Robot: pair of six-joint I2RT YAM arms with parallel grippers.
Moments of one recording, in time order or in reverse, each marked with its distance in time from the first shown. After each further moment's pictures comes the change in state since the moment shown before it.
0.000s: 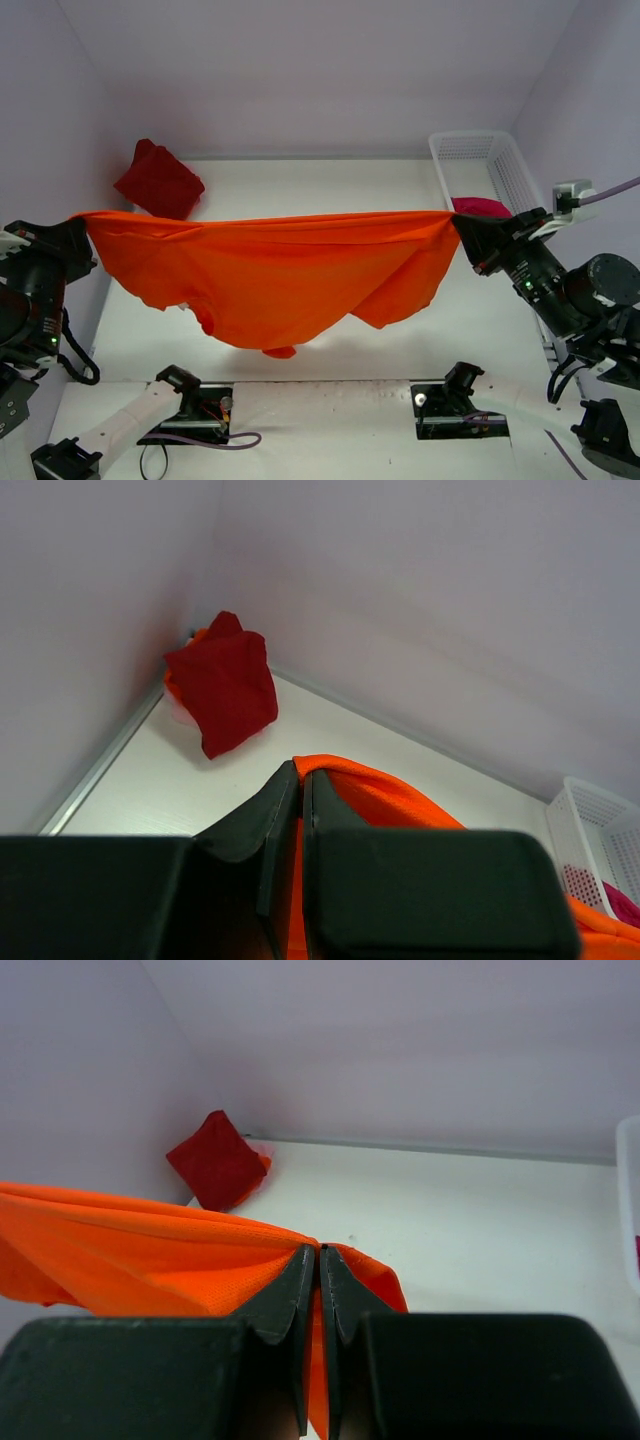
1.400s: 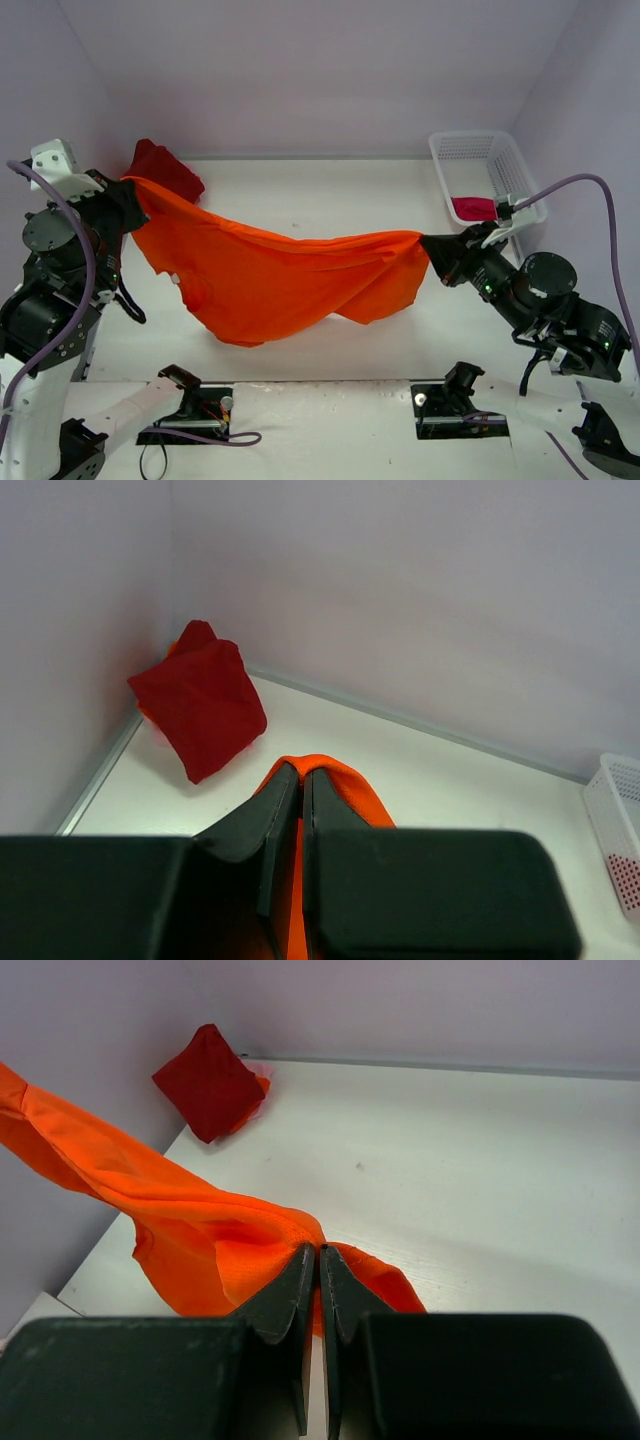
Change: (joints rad) left arm -0.008 0.125 -0.125 0.242 0.038 0.112; right arm 0.000 -0.024 -0.207 -0.001 -0.076 0.096
